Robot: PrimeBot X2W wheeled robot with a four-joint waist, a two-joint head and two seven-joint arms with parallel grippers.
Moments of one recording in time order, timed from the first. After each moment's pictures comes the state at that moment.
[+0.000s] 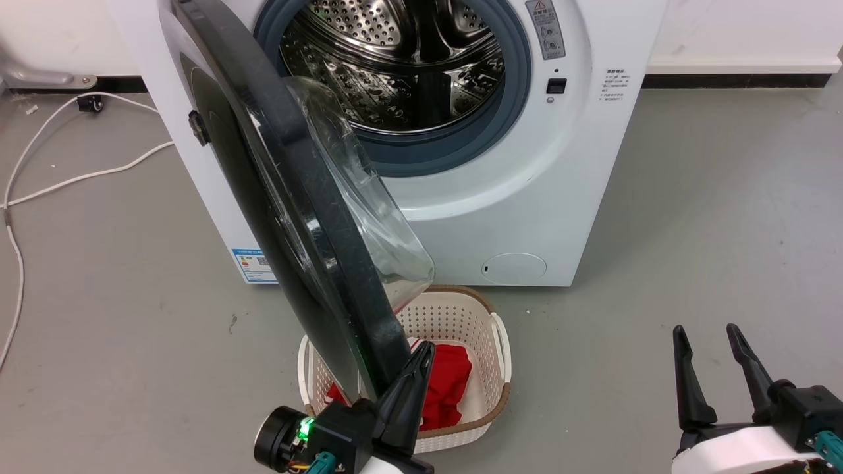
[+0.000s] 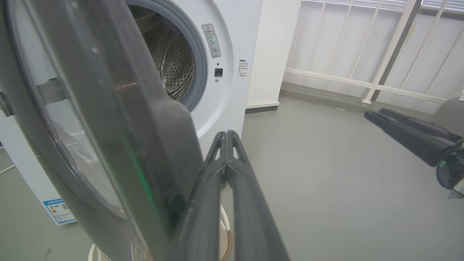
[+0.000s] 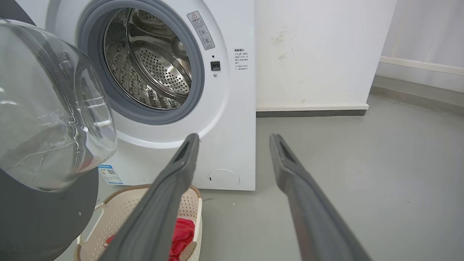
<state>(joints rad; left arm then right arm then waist) 0.05 0.06 -0.43 -0.09 -0.15 -0.02 -0.11 0.08 -0.05 -0.06 0.03 0.10 0.13 -0.18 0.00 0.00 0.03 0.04</state>
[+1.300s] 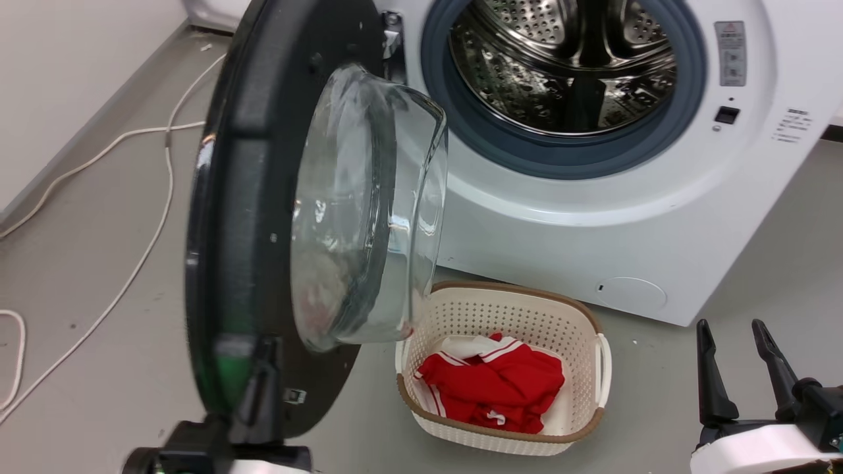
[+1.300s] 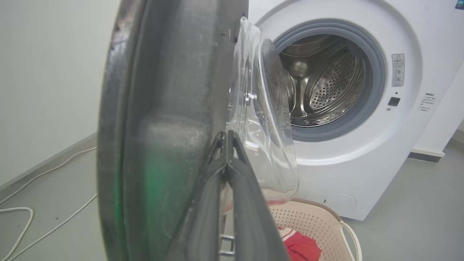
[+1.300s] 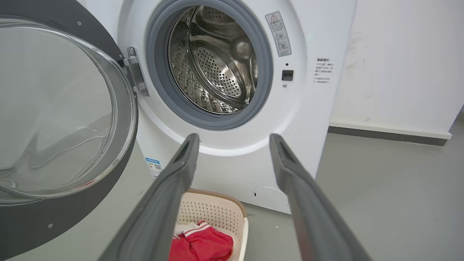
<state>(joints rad) 0.16 0.14 -0.22 -0.21 -0.20 0.16 -0.16 0.09 -0.05 -0.10 0.00 0.10 0.13 -0.18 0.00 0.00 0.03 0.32</state>
